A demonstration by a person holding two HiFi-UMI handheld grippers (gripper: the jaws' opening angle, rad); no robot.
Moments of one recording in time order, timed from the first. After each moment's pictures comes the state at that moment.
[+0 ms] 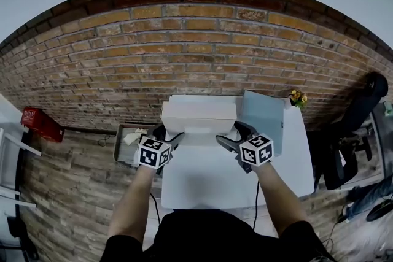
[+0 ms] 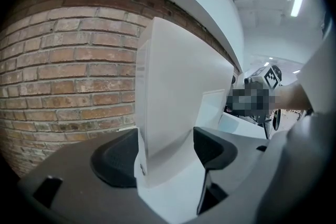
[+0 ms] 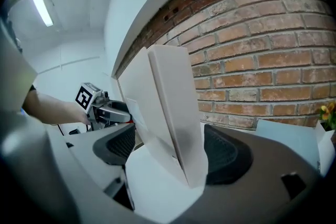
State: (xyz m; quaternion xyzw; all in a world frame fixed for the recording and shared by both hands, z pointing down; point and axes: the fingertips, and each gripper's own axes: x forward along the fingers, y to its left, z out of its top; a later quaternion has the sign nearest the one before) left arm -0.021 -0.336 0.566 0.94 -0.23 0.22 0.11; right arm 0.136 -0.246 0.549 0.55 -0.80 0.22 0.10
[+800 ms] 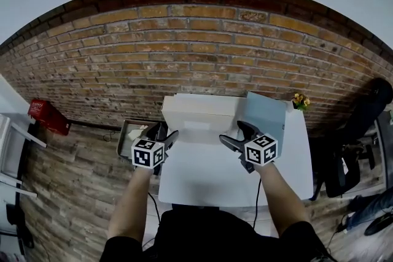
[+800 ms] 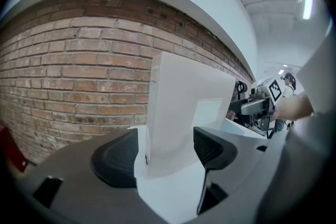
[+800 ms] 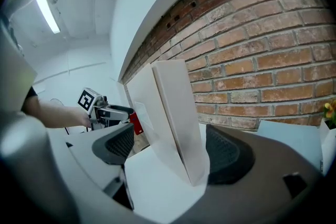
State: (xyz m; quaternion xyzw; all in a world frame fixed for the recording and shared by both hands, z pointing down) left arm -0.055 -0.326 0.548 0.92 -0.30 0.19 0.14; right arm 0.144 -0.231 0.537 0.53 -0.82 0.21 0.07
